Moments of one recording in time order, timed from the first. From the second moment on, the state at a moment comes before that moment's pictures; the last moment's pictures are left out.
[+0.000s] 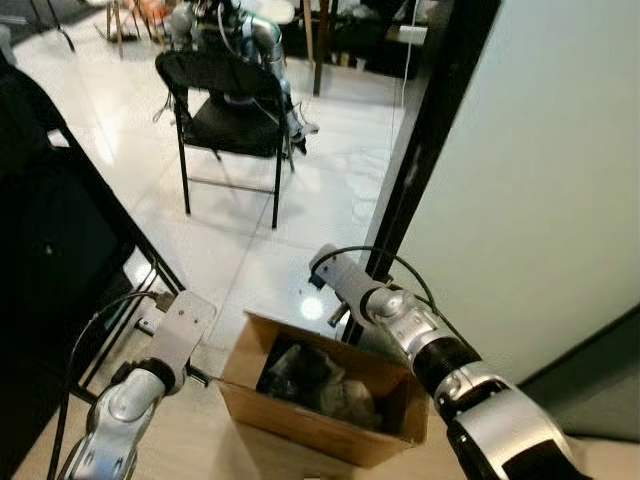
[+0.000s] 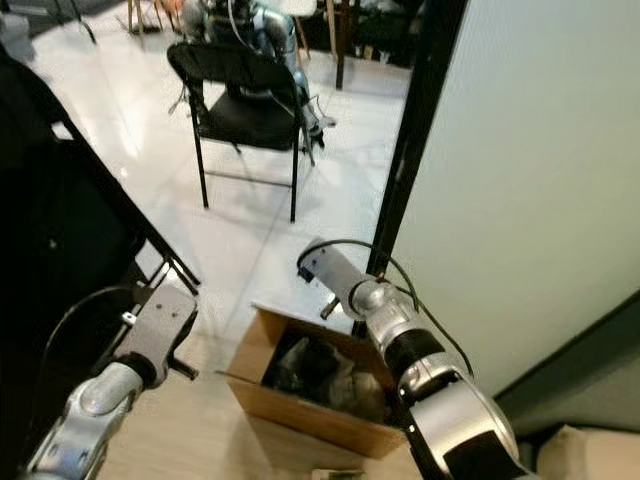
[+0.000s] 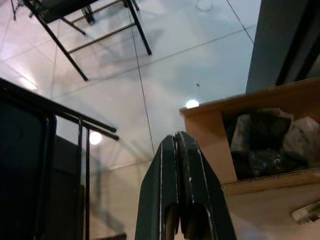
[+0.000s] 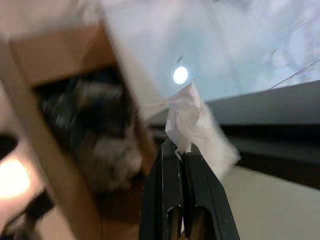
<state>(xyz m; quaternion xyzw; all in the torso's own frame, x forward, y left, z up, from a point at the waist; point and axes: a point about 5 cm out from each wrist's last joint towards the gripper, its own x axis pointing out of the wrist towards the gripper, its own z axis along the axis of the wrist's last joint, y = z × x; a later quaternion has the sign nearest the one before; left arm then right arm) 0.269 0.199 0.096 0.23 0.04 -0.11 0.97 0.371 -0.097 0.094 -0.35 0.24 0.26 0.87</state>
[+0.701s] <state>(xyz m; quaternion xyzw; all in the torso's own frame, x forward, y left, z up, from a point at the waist) 0.220 0.217 0.144 0.25 -0.01 -0.13 0.96 0.341 -0.083 0.047 -0.37 0.28 0.32 0.82</state>
